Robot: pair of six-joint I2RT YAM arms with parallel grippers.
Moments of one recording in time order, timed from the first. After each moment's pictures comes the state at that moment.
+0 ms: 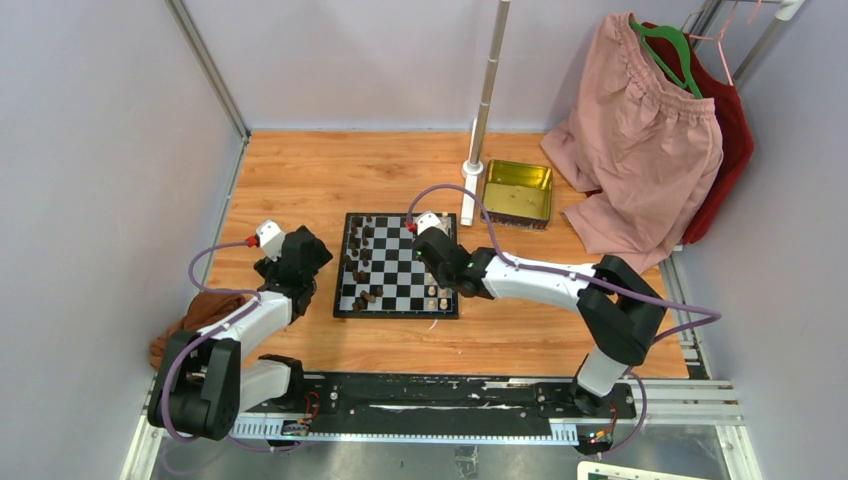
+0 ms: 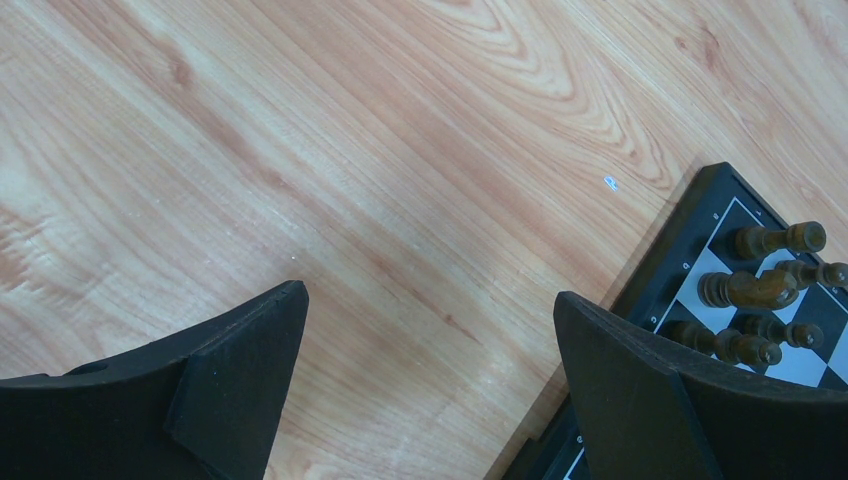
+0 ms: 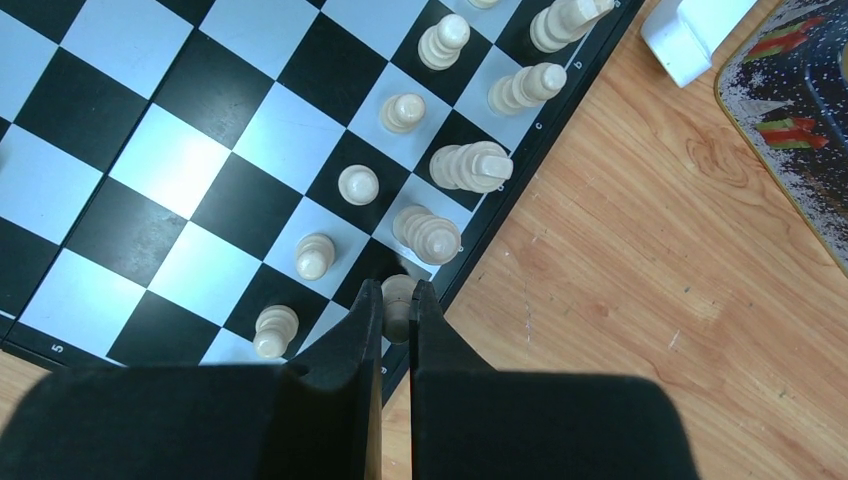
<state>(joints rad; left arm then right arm) -0.17 1.15 0.36 0.13 -0.55 -0.72 0.98 1.66 1.05 -0.27 0.42 0.16</state>
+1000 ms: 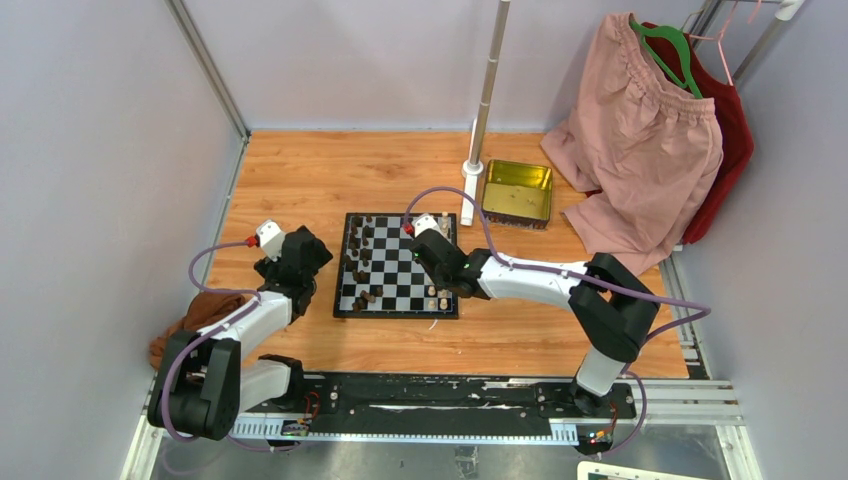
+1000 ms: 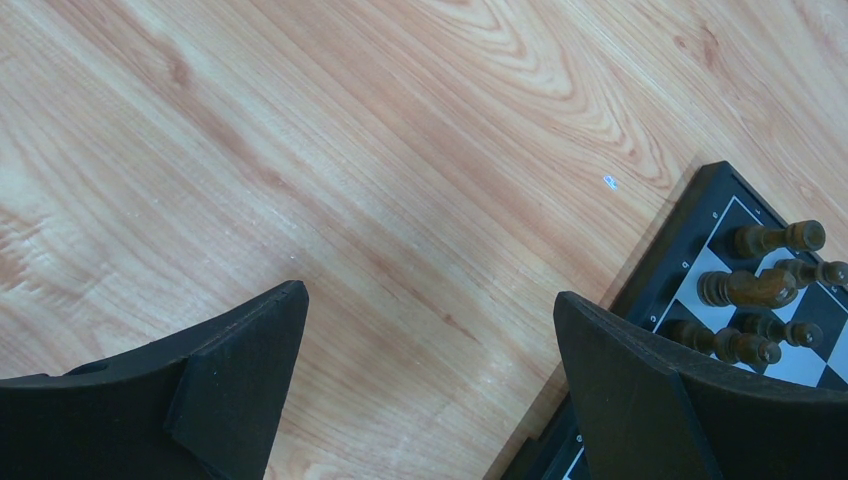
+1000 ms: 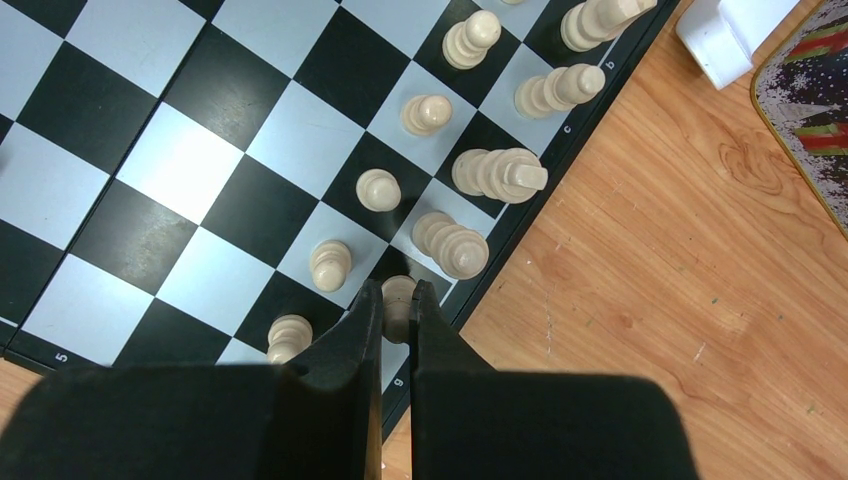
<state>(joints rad) -0.17 1.15 0.36 0.13 -0.55 -0.72 0.98 1.69 1.05 -0.25 0.40 0.17</state>
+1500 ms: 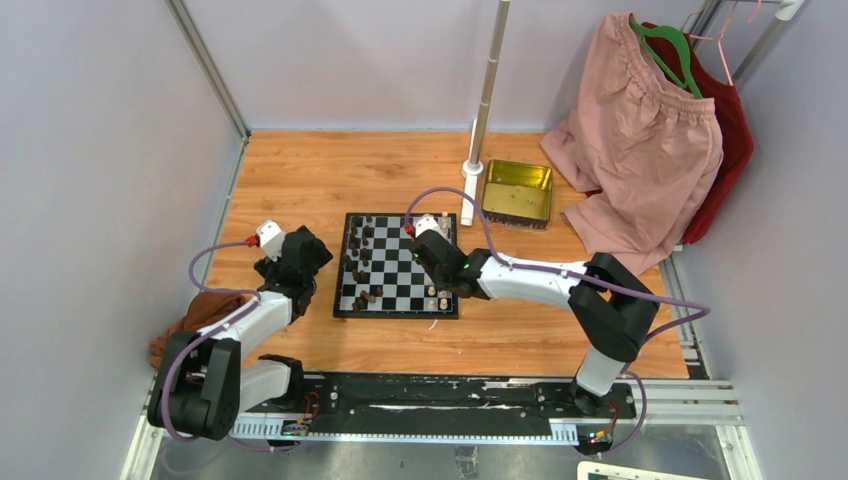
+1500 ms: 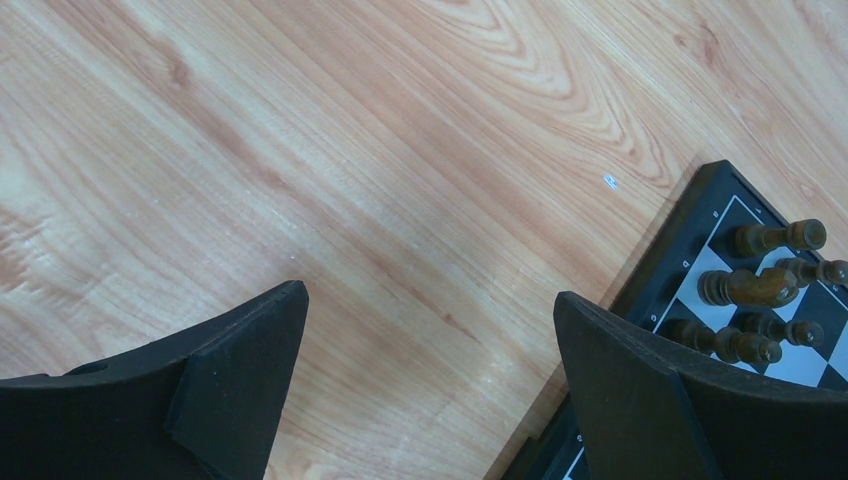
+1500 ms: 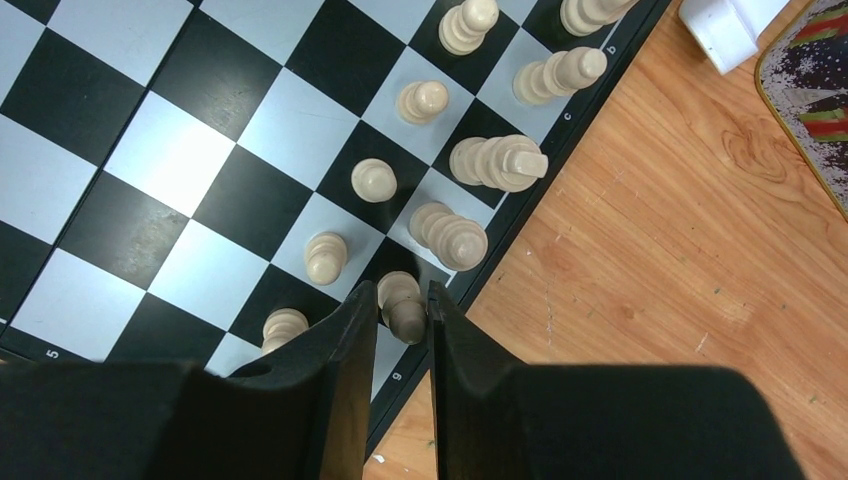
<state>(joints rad) -0.17 1.15 0.36 0.13 -0.55 -0.71 0.98 1.70 1.05 -0.26 0.40 0.18</state>
